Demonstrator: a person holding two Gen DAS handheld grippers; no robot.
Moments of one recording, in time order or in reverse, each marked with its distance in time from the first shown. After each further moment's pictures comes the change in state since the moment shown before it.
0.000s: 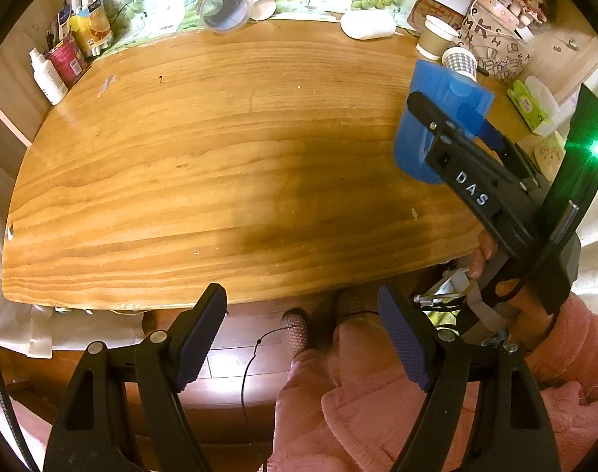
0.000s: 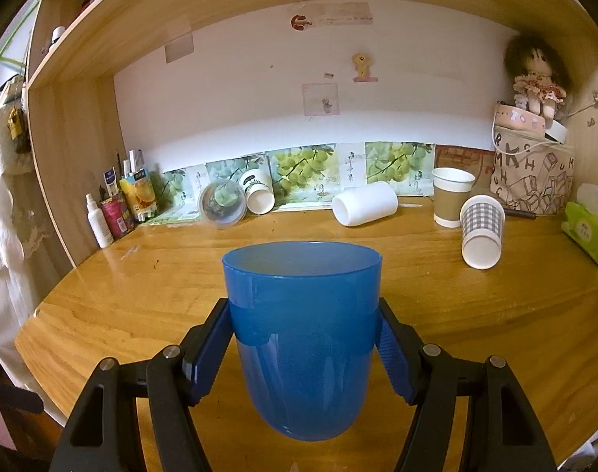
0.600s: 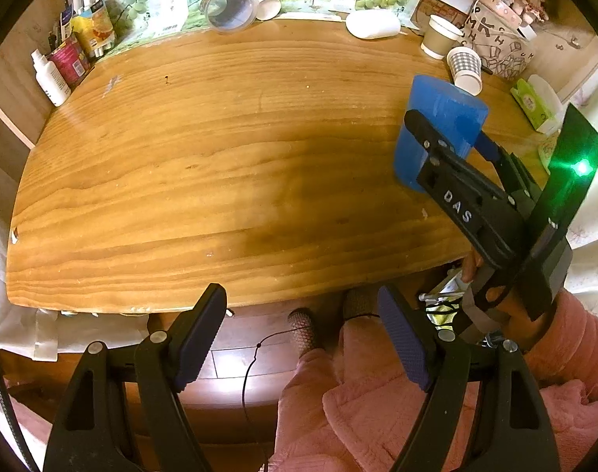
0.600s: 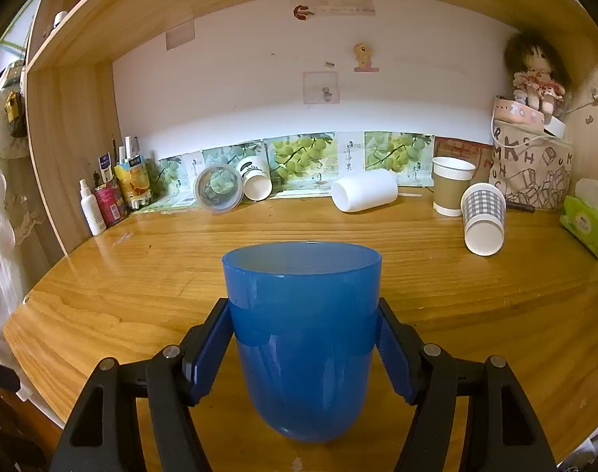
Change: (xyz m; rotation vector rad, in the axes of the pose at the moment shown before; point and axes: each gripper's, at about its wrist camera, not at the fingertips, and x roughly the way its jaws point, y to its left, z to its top) left arm -0.001 0.003 0.001 0.003 -0.004 0.010; right arm 0.006 0.006 -0.014 -0.024 0.009 -0.020
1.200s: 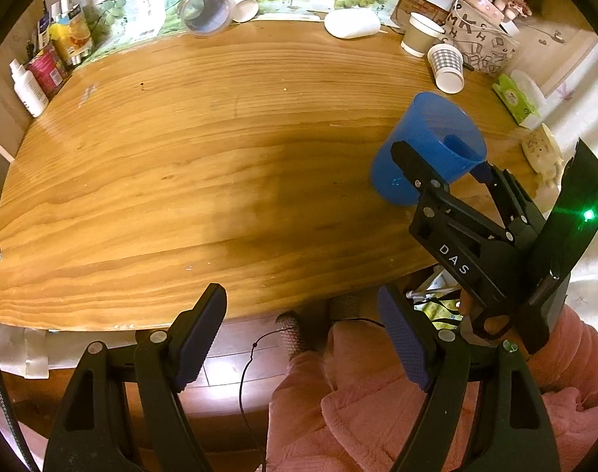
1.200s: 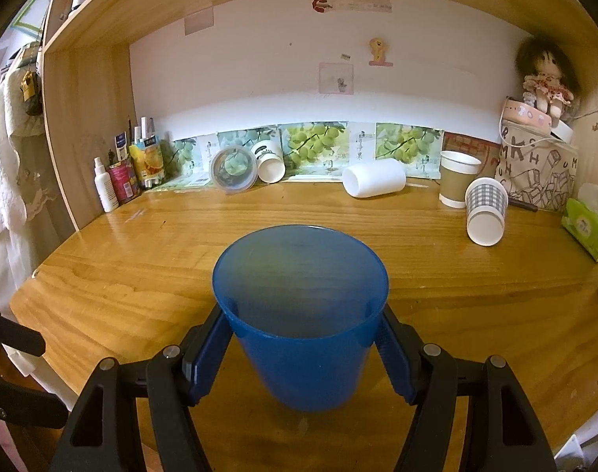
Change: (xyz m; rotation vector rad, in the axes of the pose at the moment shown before) left arm 0.006 -0.002 0.006 0.044 -0.001 -0.070; right arm -0.016 0.007 -0.010 -0.038 0.048 0.020
